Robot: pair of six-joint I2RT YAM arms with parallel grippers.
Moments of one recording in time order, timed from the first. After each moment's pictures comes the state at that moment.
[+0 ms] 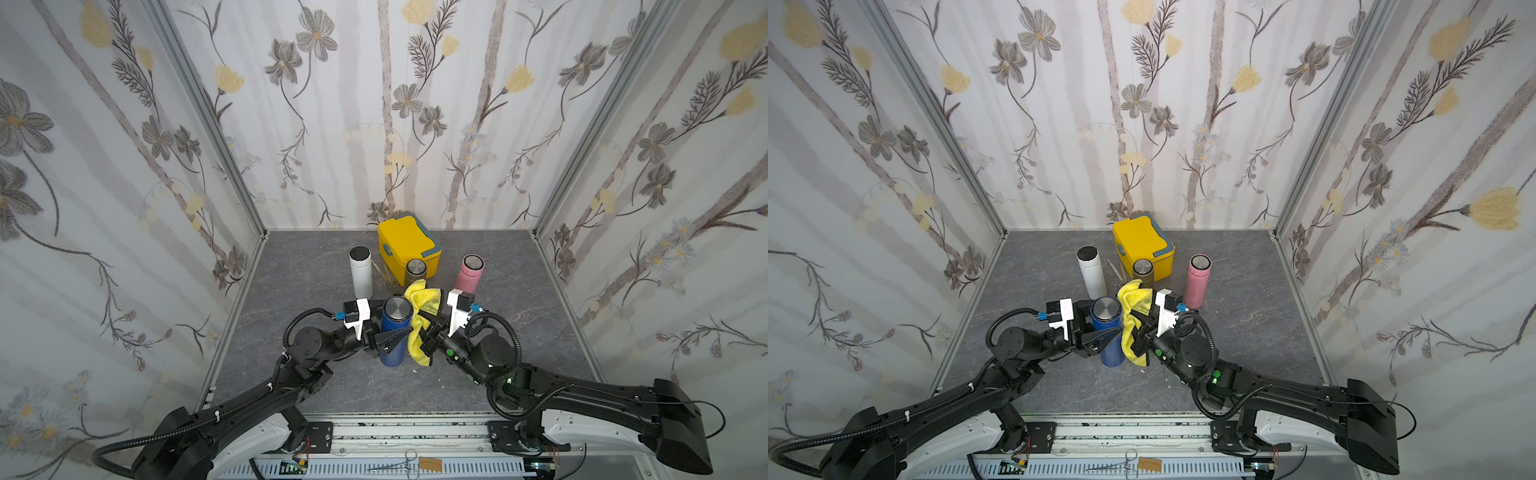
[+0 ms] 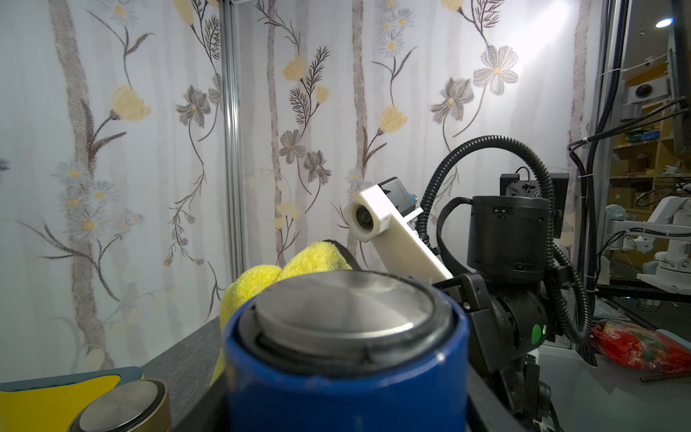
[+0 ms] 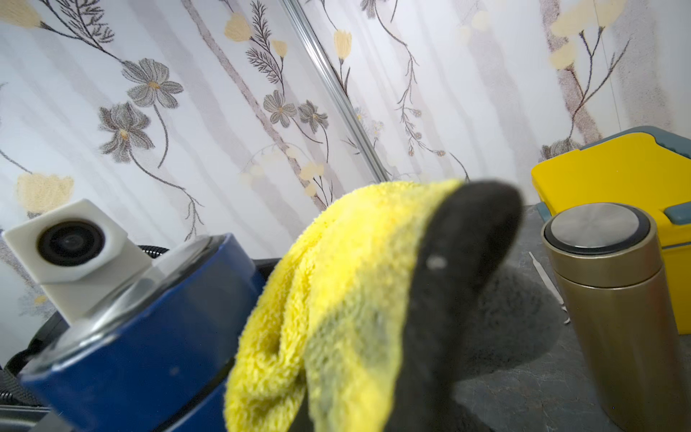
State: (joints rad) left arm -0.77 0.96 0.40 0.99 0.50 -0.21; right arm 1.19 1.03 0.55 0.62 0.35 0.51
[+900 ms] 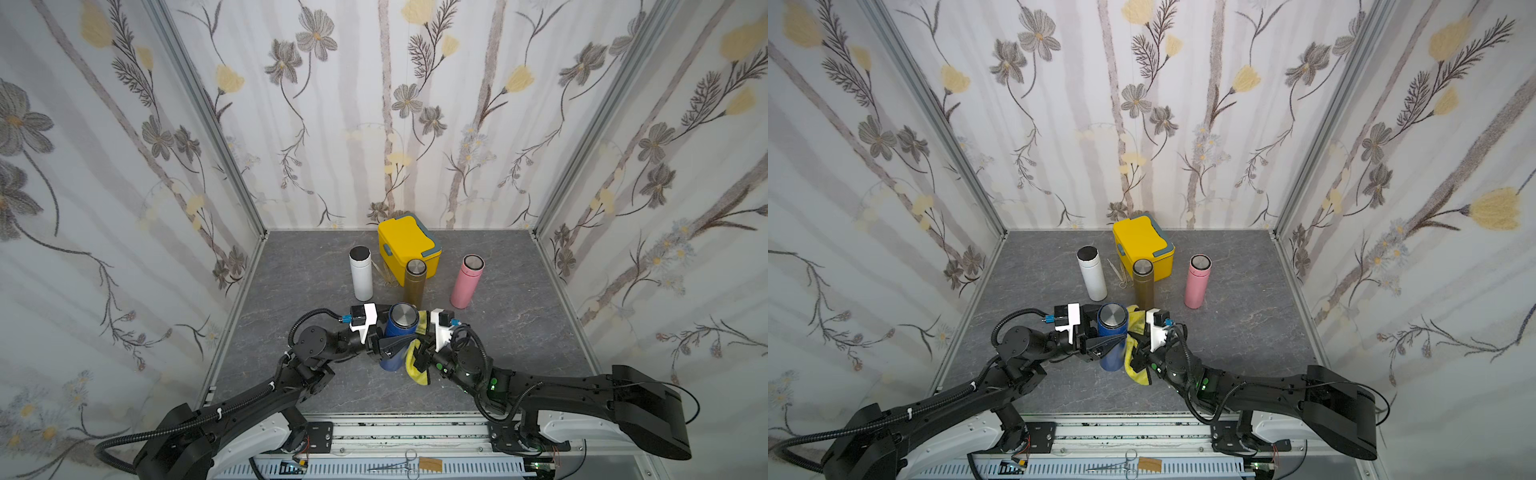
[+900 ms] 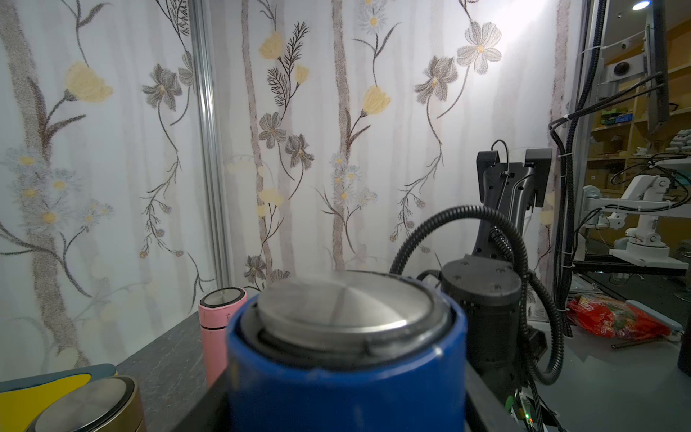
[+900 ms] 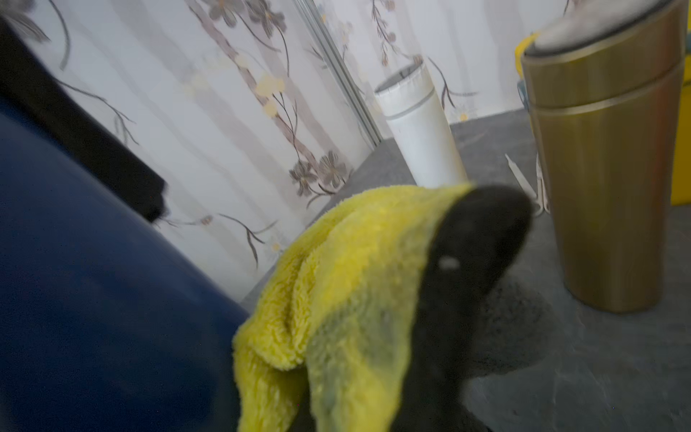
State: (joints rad) left arm -0.79 0.97 0.40 0.95 0.54 -0.18; right arm 1.19 1.21 0.35 0.75 0.29 0.61
